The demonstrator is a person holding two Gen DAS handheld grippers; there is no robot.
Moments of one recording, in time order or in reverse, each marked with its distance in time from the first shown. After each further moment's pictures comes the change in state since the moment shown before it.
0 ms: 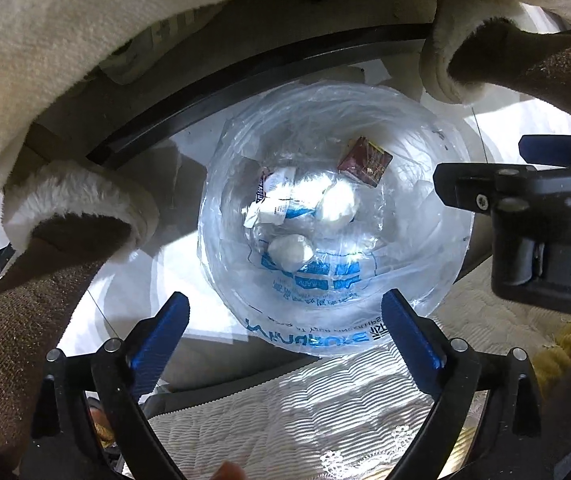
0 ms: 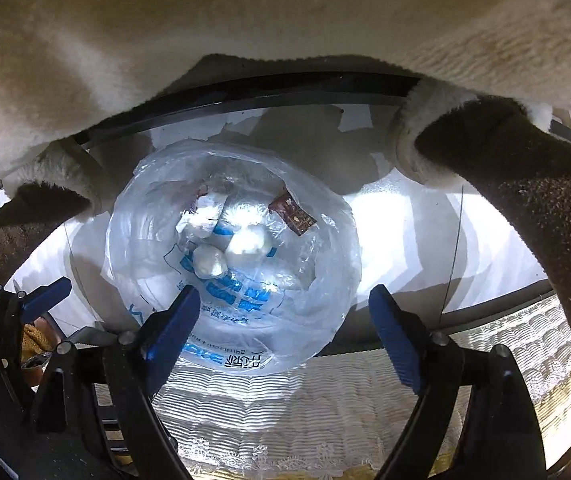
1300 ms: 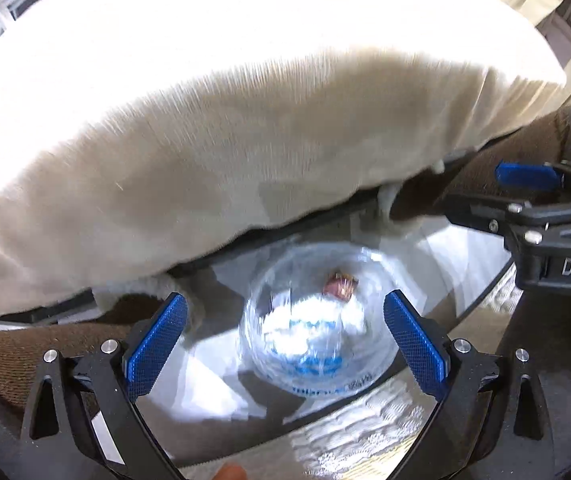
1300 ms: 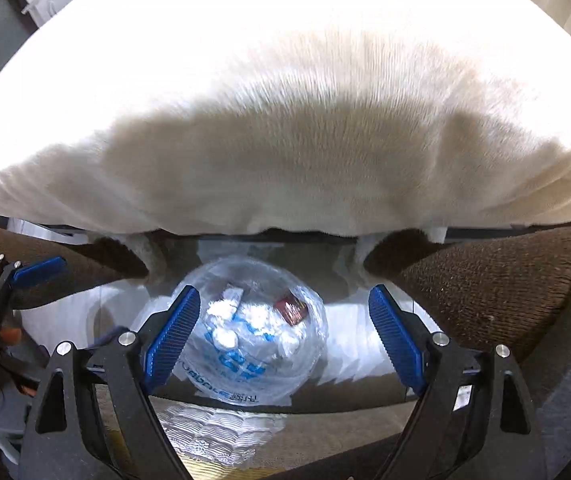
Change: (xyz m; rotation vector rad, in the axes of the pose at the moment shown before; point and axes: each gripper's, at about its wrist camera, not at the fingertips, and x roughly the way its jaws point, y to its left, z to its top) left arm -0.159 0.010 -0.069 -0.005 -0.591 -0.017; right arm -0.164 0.000 -0.090 -0.130 -0.591 0.024
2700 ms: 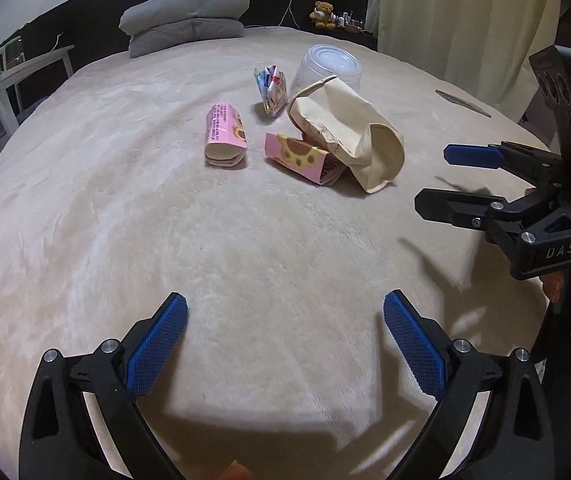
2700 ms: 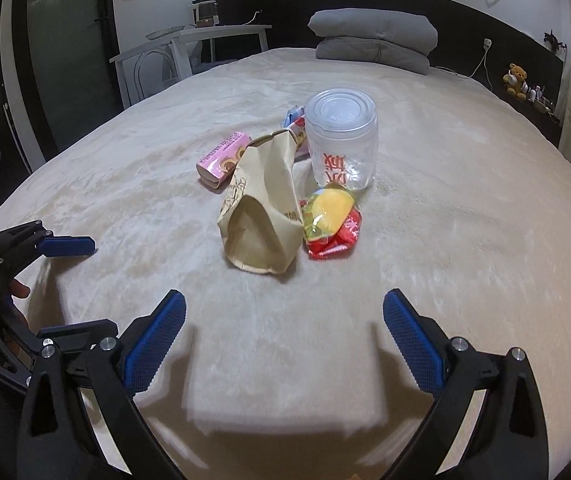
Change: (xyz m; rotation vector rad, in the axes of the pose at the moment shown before) left arm -0.044 0.133 0.211 0.087 -0.348 -0.029; right arm -0.020 0.029 0.260 -0.277 -0.436 0.142
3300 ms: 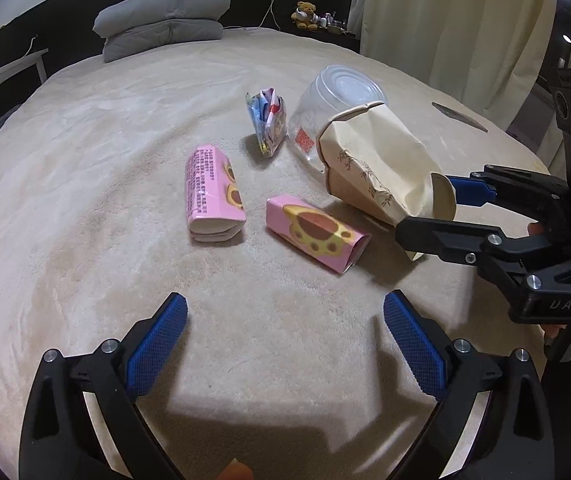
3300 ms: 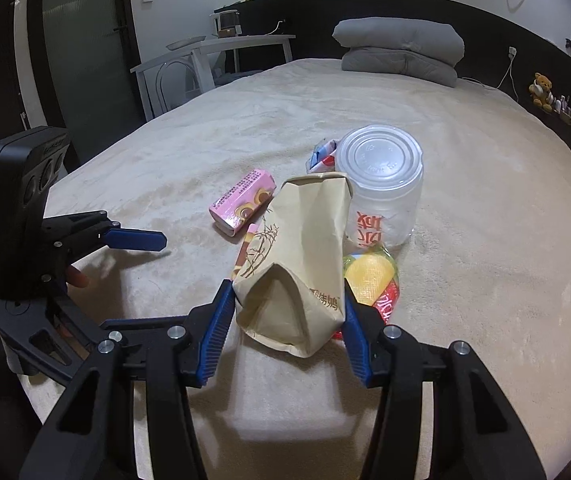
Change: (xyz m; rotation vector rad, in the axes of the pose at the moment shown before) left arm 0.040 0.018 0.058 0.028 -0.006 -0.084; right arm 0.014 -0.001 0.035 -0.023 -0.052 0.077
